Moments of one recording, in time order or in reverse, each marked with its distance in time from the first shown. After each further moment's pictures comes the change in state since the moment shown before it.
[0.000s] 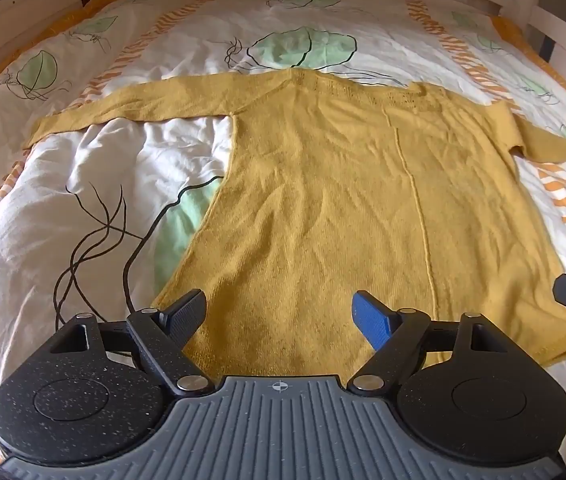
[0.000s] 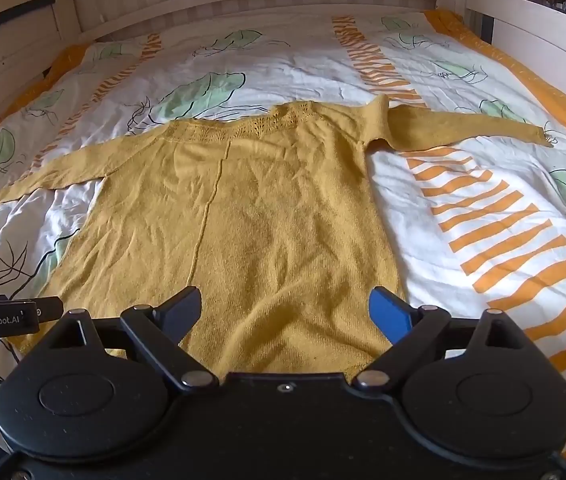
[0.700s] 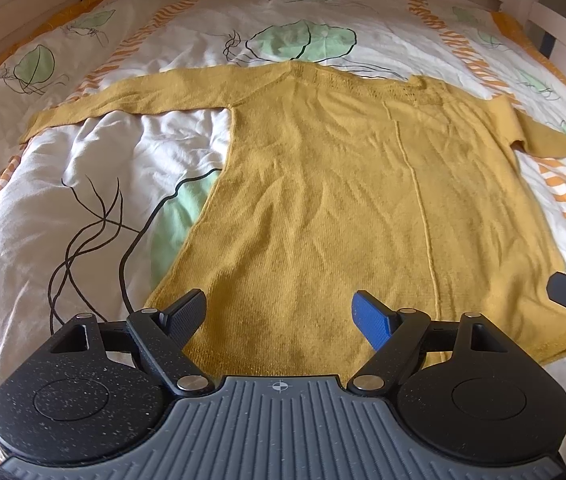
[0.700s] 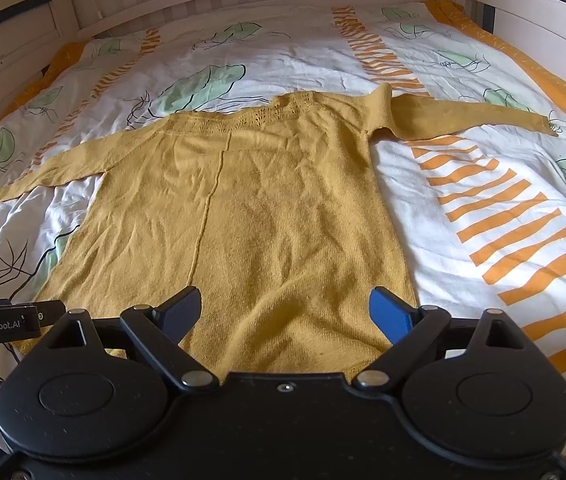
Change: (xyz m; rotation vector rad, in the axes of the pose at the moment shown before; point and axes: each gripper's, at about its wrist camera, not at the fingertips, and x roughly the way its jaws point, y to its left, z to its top) left arm 0.004 -0.001 -0.001 0.000 0.020 -0.004; right arm 0.007 0.002 -0.001 0.015 0.024 0.006
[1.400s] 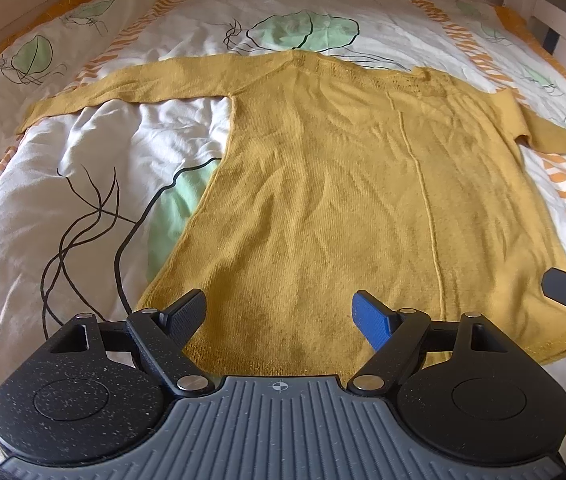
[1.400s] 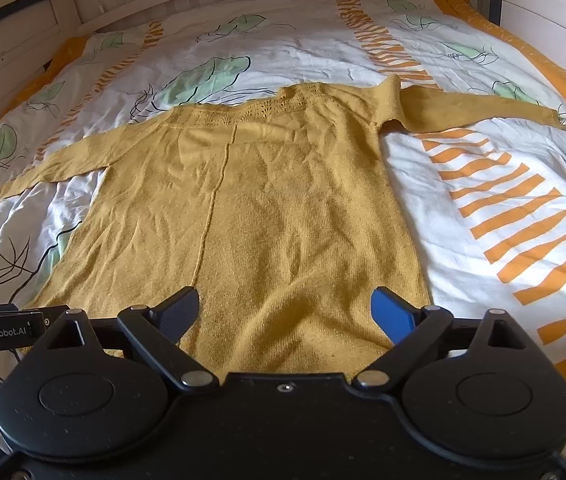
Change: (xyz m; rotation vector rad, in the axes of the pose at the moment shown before) left arm 0.008 0.003 0.000 -0.009 0.029 -0.005; right arm 0.010 0.003 0.003 0.003 0.027 0.018
